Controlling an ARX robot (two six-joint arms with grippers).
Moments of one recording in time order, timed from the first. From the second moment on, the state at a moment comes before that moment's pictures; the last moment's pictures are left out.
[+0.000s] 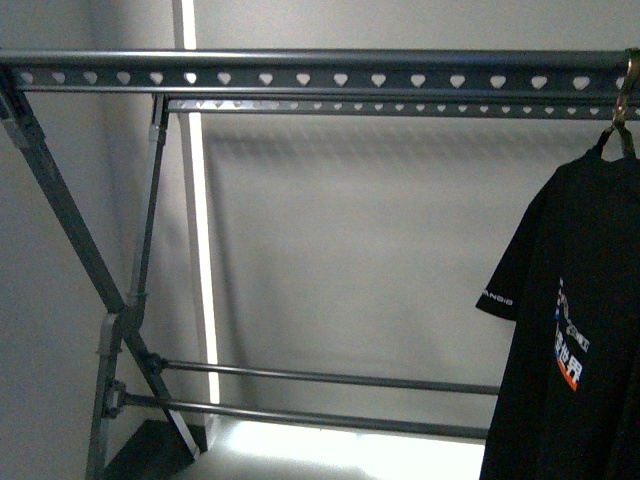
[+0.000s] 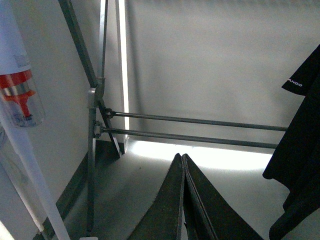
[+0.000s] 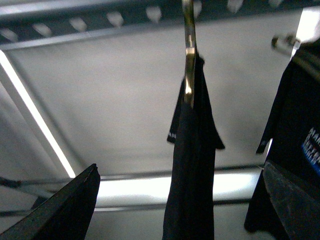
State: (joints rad) left arm 0.00 0.00 0.02 0.00 0.00 0.00; right arm -0.22 1.34 0.97 0.43 -0.15 0.10
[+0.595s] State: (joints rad) left arm 0.00 0.00 0.02 0.00 0.00 0.00; right arm 0.00 0.17 0.22 -0.06 0.00 0.00
